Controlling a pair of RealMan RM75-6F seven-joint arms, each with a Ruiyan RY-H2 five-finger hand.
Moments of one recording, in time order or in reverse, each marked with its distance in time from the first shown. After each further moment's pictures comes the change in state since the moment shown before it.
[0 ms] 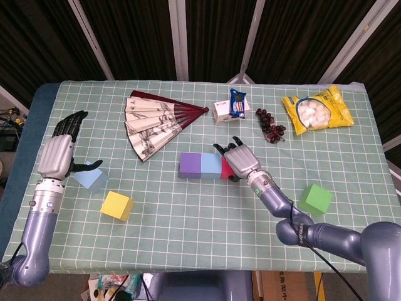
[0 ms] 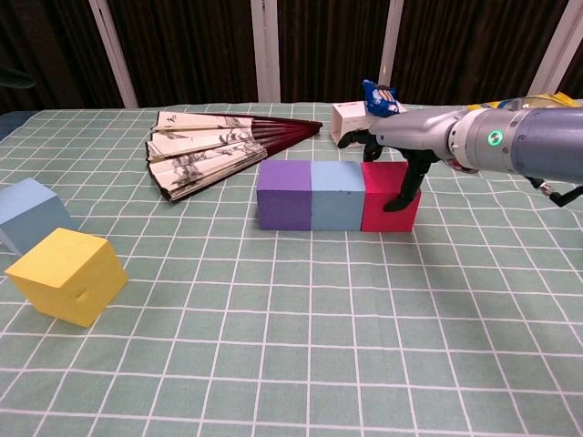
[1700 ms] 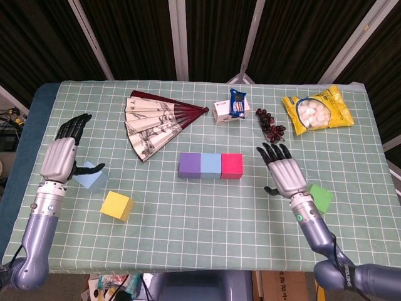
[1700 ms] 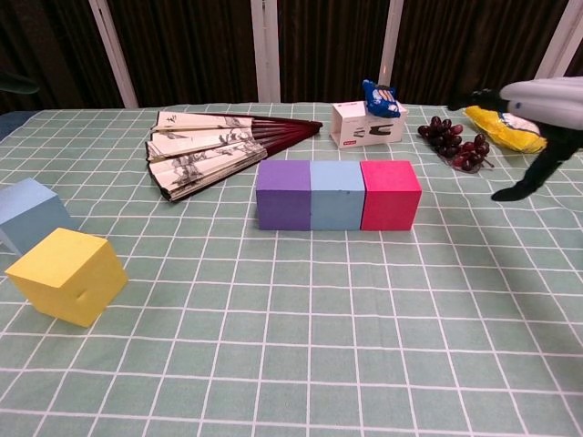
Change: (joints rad) left arm 0.005 0.006 0.017 -0.026 0.024 0.001 0.010; right arm -0.297 0.264 -0.085 -0.443 -0.044 0.442 -0.052
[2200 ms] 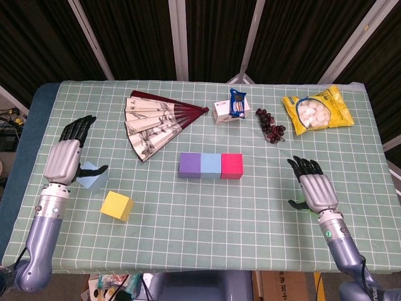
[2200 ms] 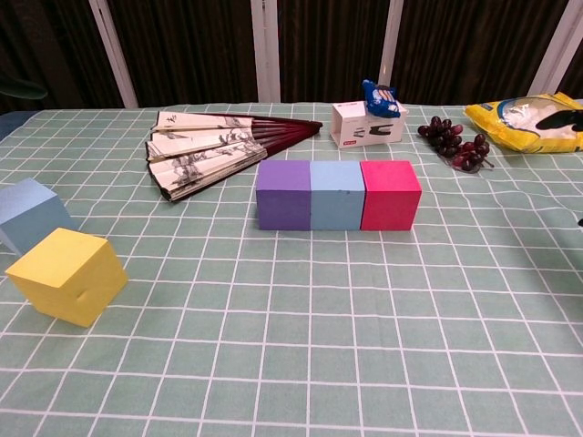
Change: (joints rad) left arm -0.005 -0.020 0.007 -0.015 0.012 0.027 0.046; right arm -0.150 0.090 -0.048 -0.038 -0.041 0.018 0.134
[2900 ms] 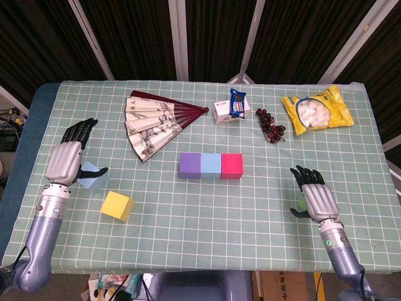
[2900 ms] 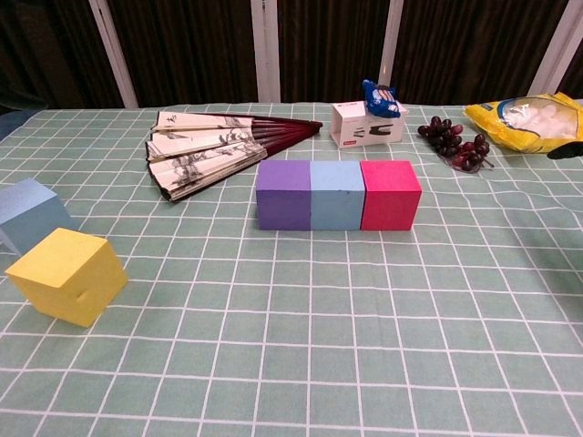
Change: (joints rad) left arm -0.004 0.002 0.019 0.016 -0.011 -0.038 0.007; right arm -0.085 -0.052 -0.005 0.038 -0.053 0.028 0.002
